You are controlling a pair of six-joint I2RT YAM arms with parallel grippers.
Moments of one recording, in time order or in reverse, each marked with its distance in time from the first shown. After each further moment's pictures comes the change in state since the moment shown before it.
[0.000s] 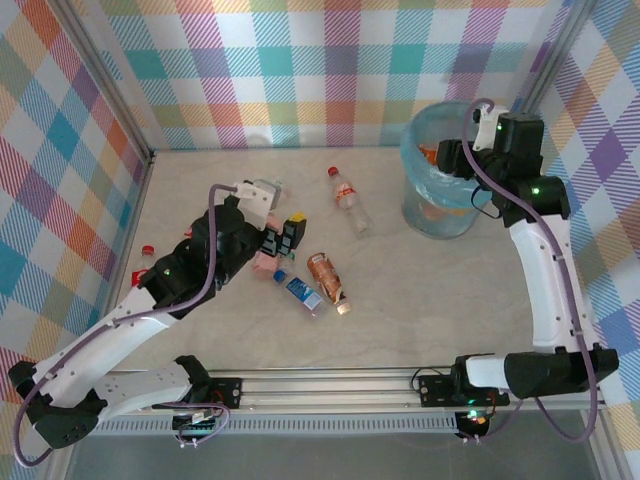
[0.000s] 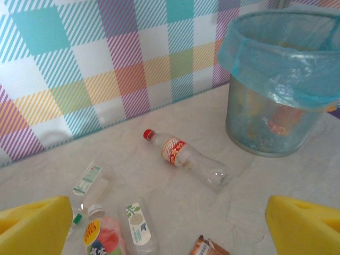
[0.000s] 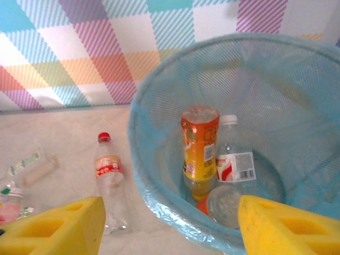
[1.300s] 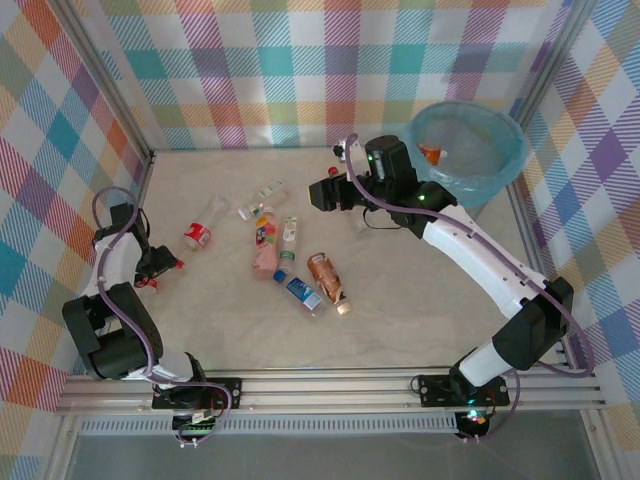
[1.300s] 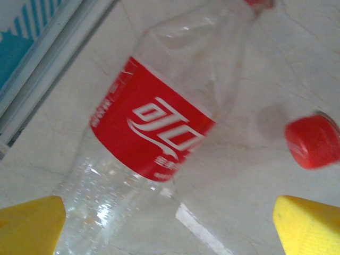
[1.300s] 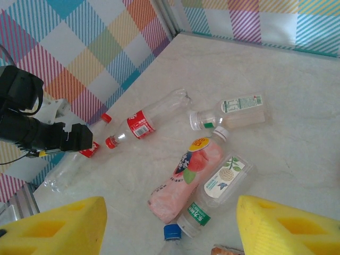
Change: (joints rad) left arm 1.240 0.459 -0.126 -0.466 0.159 -0.287; right arm 0.536 0.224 -0.106 0.325 -0.255 0.148
